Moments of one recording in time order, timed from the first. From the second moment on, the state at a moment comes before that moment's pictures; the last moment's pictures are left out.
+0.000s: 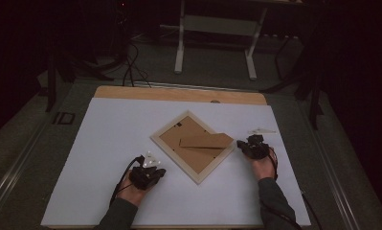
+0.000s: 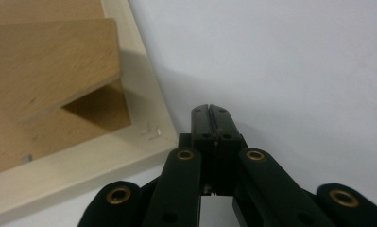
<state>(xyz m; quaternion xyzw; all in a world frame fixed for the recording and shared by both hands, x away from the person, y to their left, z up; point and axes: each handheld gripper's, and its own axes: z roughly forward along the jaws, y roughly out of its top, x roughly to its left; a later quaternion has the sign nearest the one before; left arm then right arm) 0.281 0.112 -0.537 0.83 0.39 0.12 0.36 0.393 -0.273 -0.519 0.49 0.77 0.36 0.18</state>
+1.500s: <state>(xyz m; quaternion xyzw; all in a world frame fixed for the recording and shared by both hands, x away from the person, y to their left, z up) 0.284 0.113 -0.538 0.83 0.41 0.12 0.37 0.408 -0.263 -0.526 0.47 0.81 0.32 0.14</state>
